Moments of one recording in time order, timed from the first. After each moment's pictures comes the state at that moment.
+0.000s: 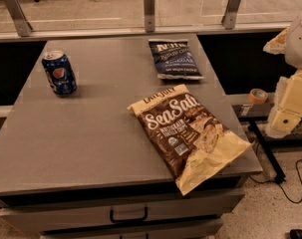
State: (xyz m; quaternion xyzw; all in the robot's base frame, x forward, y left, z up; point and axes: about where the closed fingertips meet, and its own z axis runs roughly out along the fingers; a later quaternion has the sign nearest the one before) arm 0.438 -0.217 0.976 -0.60 0.78 -0.03 0.16
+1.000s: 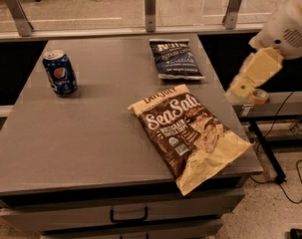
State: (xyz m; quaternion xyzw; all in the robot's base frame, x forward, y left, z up) arm 0.510 -0.195 0.964 -0.50 0.83 0.07 0.23
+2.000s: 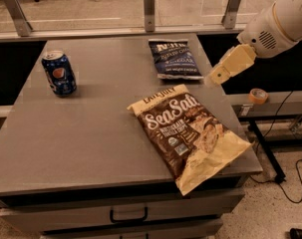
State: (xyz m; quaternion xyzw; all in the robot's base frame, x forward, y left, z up) arm 0.570 -0.179 0.952 -0.44 0.83 0.09 0.32
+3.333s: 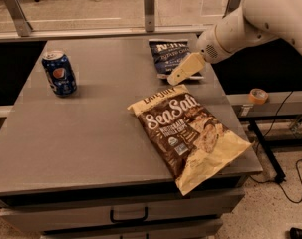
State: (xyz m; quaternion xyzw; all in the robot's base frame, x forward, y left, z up) arm 0.672 -0.111 0.890 -0.46 0.80 0.11 0.36
